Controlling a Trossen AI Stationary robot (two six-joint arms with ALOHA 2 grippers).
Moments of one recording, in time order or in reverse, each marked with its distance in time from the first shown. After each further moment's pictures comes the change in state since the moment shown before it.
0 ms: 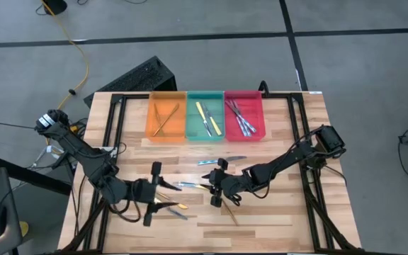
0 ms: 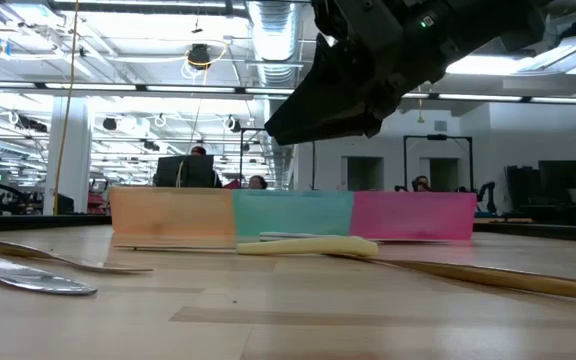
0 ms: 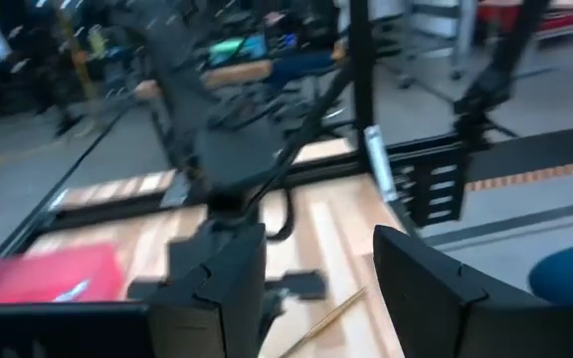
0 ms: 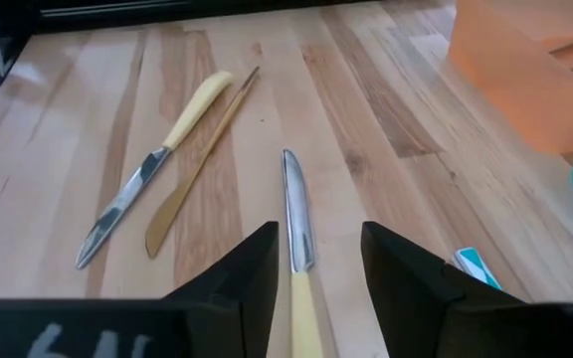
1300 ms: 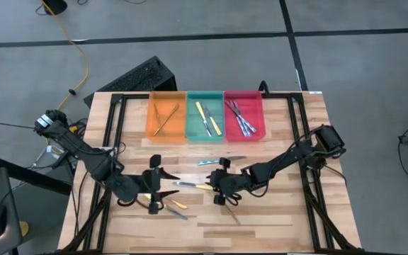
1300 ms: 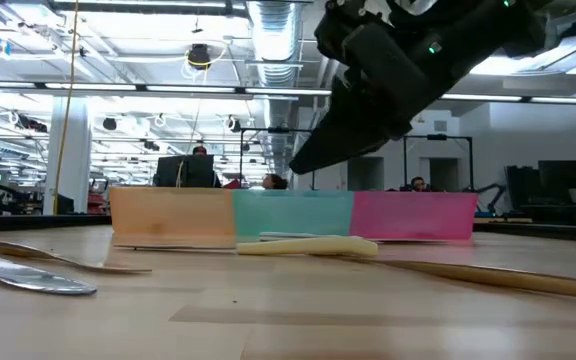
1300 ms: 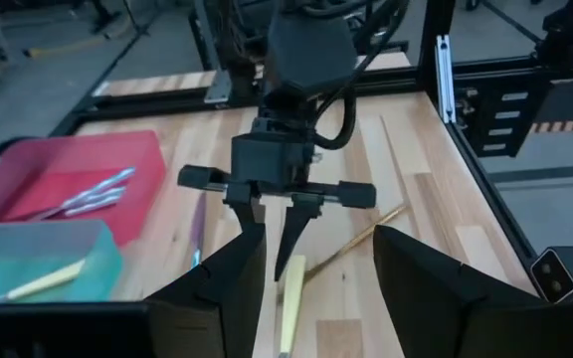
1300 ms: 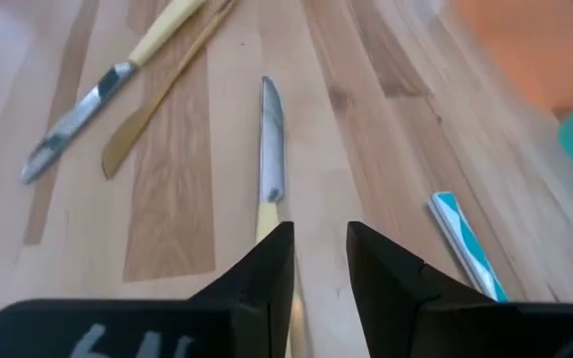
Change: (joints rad) left arm 0.068 -0.016 0.000 -0.301 -0.041 -0.230; right arm -0.011 0.000 -0.002 -0.142 -0.026 -0.037
